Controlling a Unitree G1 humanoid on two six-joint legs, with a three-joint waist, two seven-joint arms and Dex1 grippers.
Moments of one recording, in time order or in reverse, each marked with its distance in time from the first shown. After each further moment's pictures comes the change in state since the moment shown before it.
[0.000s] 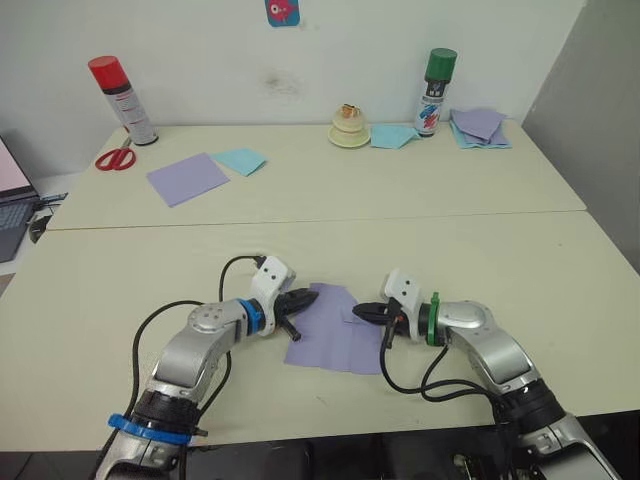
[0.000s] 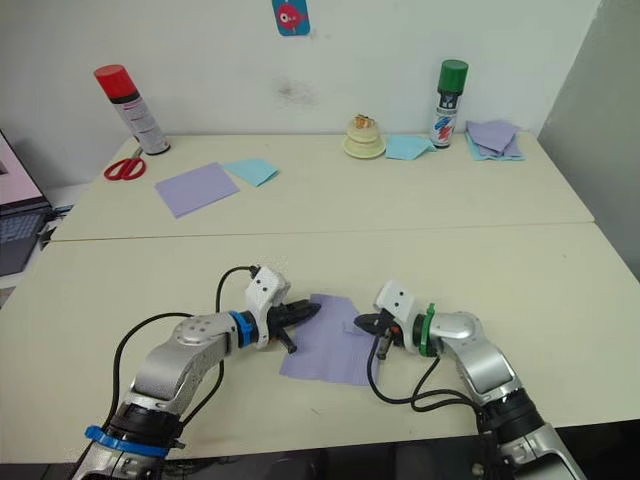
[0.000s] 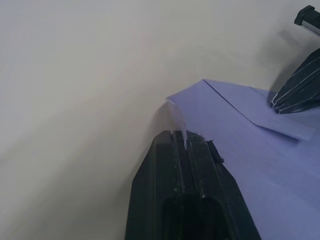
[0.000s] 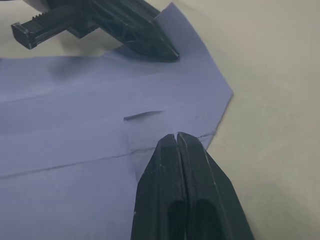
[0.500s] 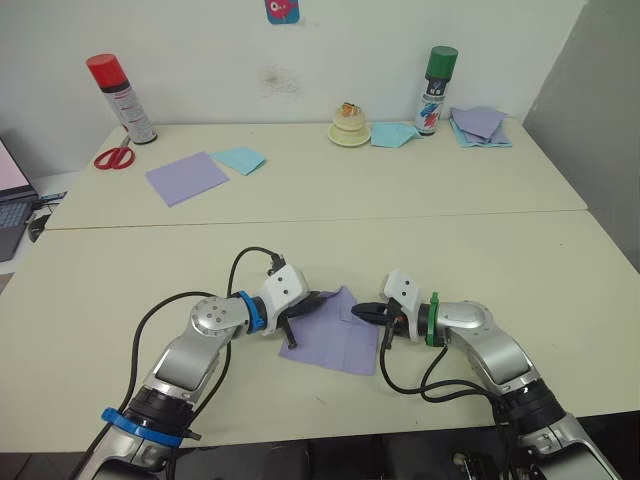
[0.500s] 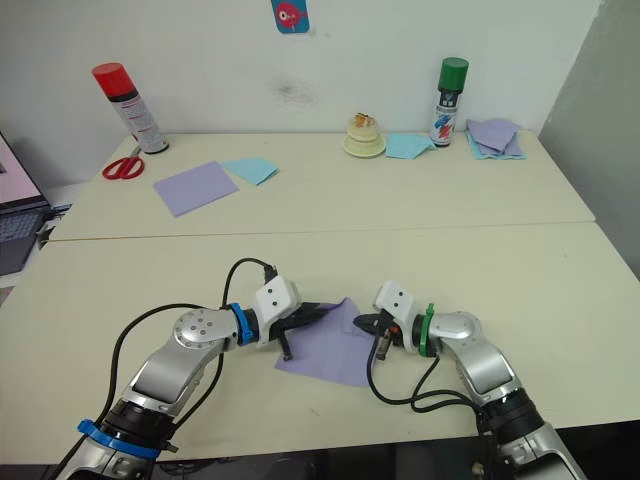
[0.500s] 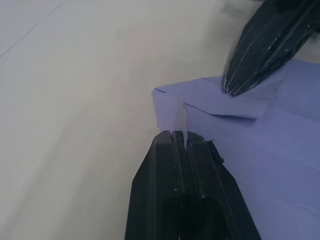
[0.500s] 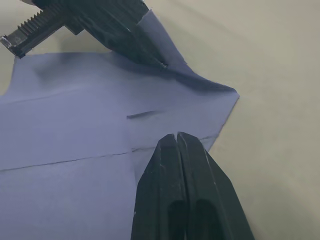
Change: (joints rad) left arm 0.021 0.080 -0.109 -0.032 0.190 -0.274 -0.101; right arm 0.004 -0.004 0.005 -0.006 0.000 -0.005 -0.002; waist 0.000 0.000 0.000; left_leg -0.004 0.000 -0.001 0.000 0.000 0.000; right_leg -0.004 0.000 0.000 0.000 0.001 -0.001
